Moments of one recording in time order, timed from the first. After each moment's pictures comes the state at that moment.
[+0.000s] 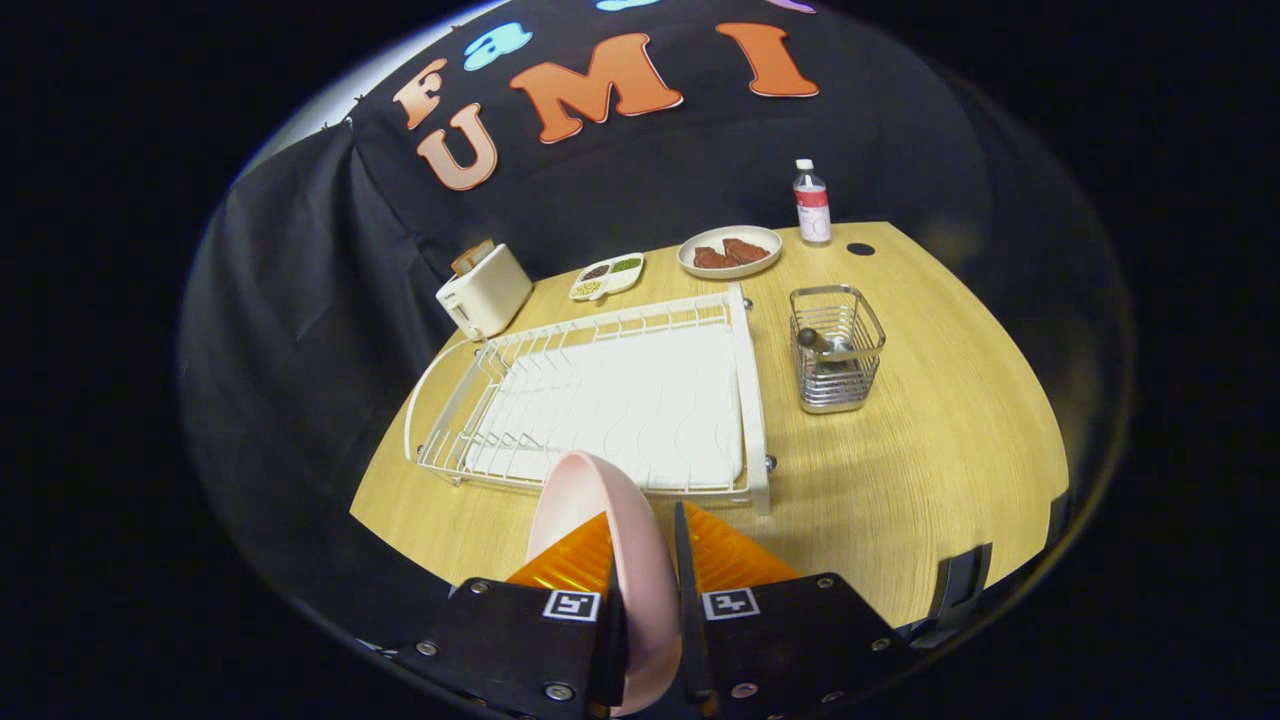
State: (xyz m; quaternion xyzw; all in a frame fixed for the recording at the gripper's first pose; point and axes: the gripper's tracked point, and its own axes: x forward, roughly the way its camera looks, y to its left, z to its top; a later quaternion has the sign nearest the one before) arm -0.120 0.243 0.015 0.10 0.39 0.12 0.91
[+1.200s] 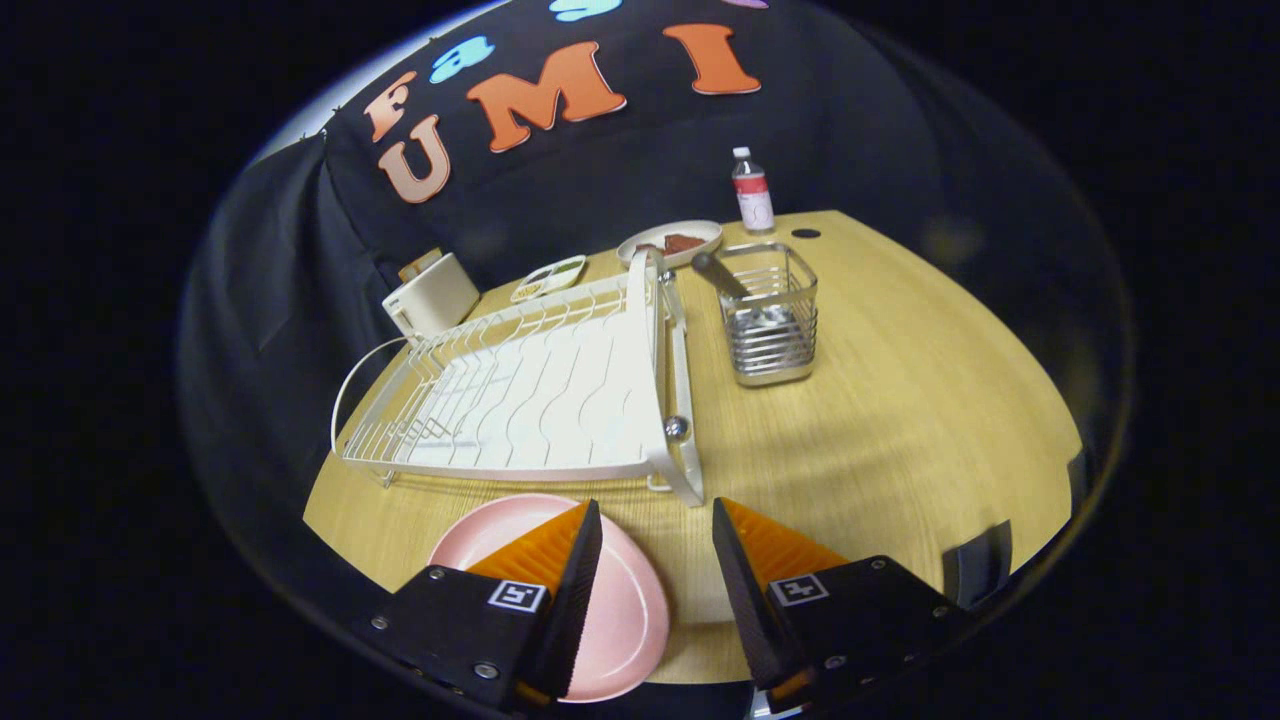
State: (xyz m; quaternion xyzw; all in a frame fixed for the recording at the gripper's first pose) arm -0.097 0.188 -0.026 0.09 0.32 0.05 0.94
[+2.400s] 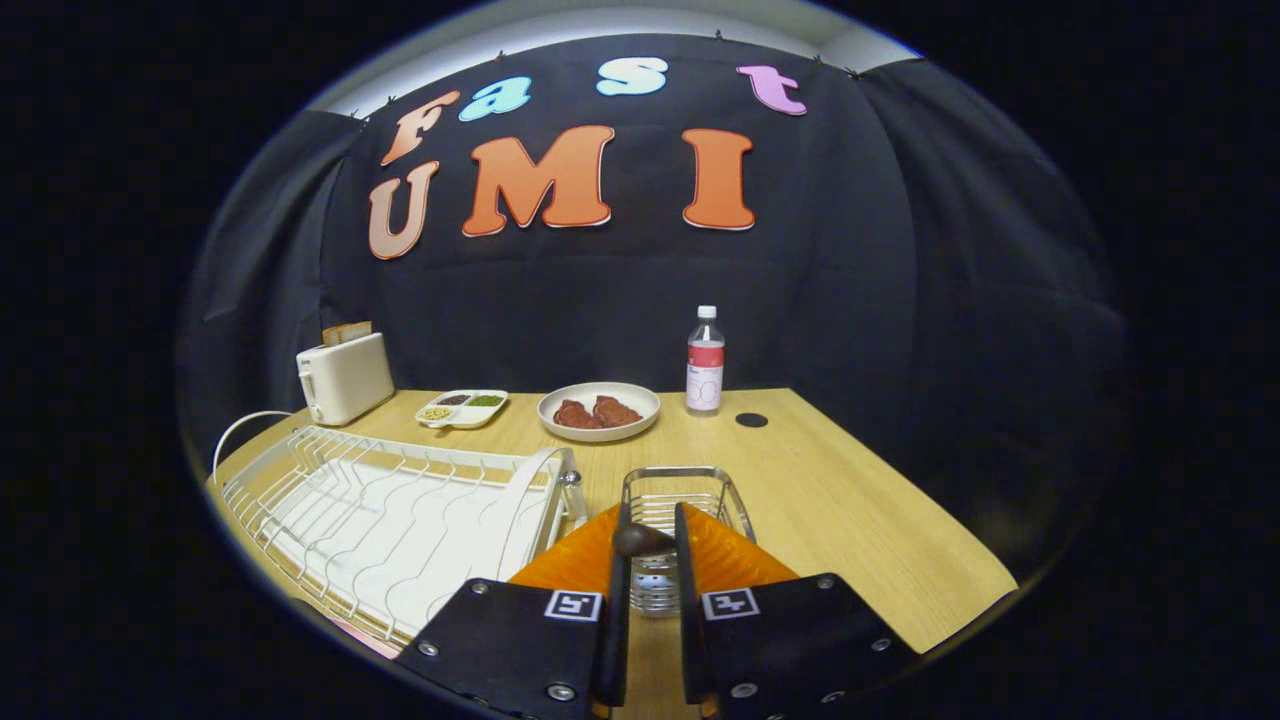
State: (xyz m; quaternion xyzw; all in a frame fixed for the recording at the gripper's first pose) arm 0.050 0.131 0.022 -0.03 0.11 -0.04 0.99
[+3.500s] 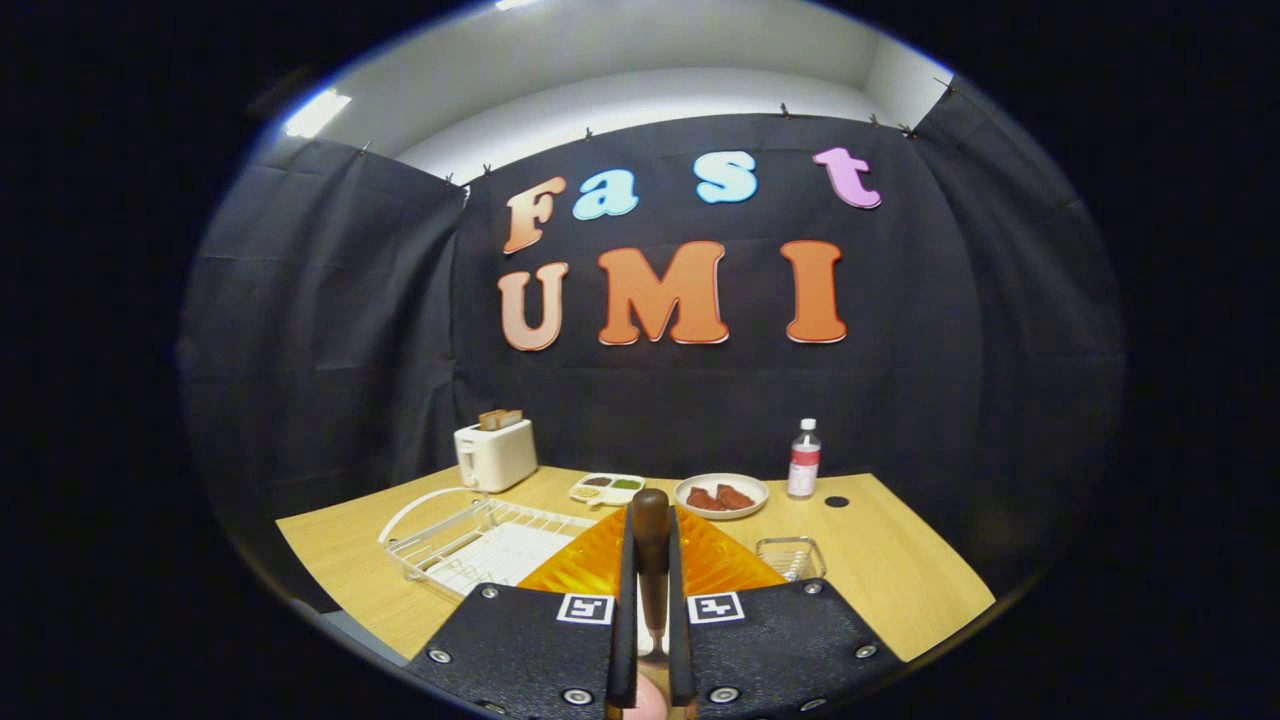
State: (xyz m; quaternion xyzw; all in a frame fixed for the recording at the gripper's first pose) arm -0.089 0.265 0.137 -0.01 0.03 0.14 0.99
